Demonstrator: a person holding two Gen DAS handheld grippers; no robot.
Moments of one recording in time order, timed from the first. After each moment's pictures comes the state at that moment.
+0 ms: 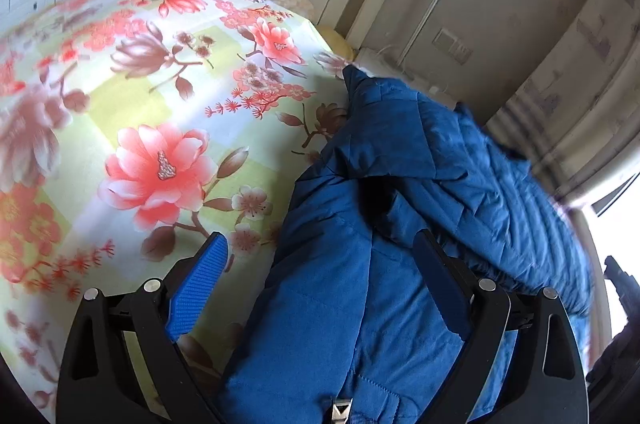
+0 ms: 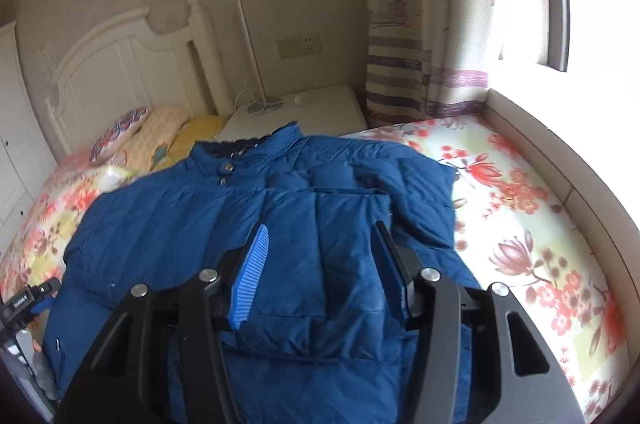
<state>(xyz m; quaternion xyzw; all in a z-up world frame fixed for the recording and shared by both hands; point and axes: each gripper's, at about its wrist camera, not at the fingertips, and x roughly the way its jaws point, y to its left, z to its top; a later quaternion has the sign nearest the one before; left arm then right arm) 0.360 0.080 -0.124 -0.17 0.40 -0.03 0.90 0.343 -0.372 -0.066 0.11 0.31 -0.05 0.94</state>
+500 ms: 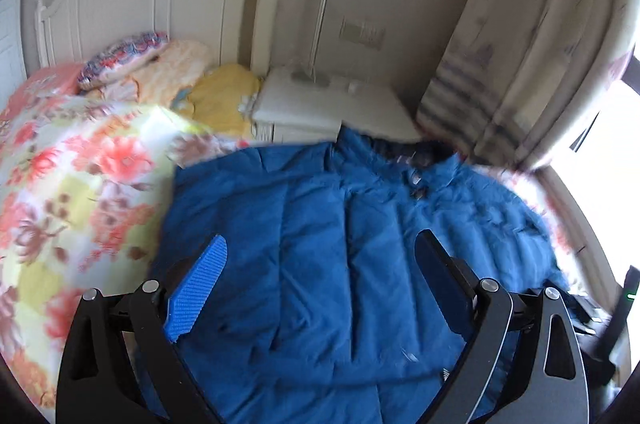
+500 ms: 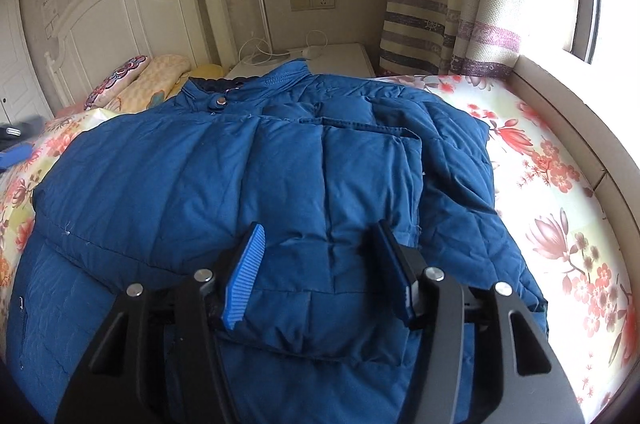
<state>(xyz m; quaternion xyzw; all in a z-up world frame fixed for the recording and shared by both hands) 0.435 -0.051 -0.059 -0.04 0.38 -0.13 0.92 0.362 -0.362 -0.116 0.07 0.36 -0.03 0.93</state>
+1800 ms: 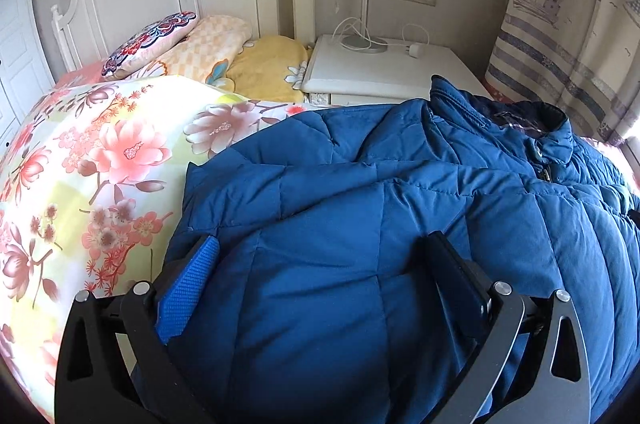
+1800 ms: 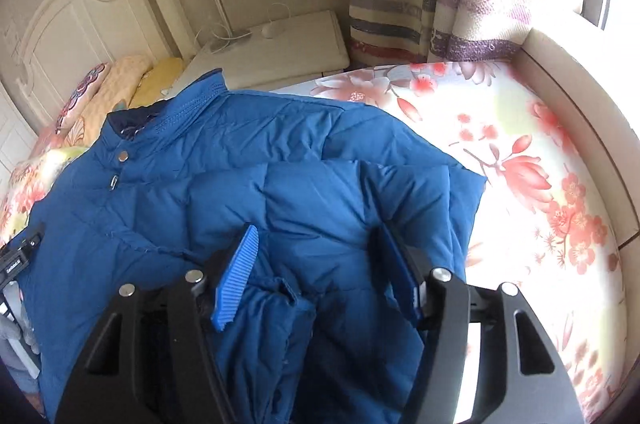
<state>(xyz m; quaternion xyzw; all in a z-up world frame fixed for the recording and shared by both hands) 0.509 -0.030 -0.124 0.02 0.41 -0.05 0.91 0.469 -0.450 -0.125 0.12 0.43 -0.05 0.89</state>
